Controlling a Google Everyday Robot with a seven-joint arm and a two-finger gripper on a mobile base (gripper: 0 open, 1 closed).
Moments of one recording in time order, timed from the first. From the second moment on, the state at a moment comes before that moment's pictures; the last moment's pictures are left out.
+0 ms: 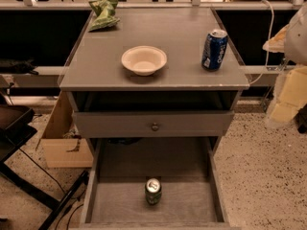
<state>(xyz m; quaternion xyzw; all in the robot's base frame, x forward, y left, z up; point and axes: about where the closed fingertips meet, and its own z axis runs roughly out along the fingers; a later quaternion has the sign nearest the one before) 0.438 -0.217 0.976 -0.60 0.78 -0.03 0.16</state>
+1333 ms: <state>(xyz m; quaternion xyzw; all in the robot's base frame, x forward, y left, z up) 0.416 -0.223 0.800 -0.57 0.77 0.13 0.25</state>
